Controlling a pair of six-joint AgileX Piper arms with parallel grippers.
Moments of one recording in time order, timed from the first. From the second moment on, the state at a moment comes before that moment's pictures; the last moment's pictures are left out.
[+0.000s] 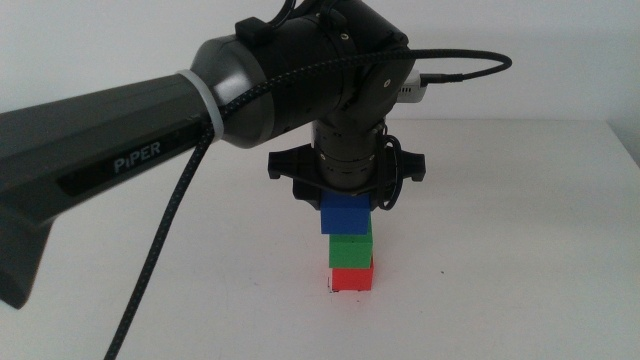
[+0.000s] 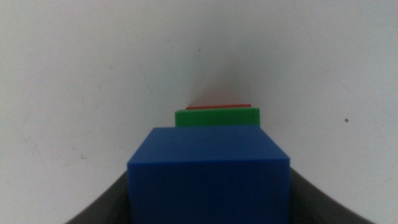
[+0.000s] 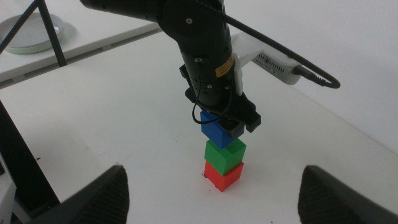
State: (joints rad) left arm -0.82 1.92 -1.74 0.21 1.22 -0.80; right arm 0.99 0.62 -1.09 -0.21 0.98 0.09
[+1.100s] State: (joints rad) left arm -0.82 1.97 -1.74 0.19 1.18 -0.84; right arm 0.99 0.62 -1.09 -0.21 0.98 0.09
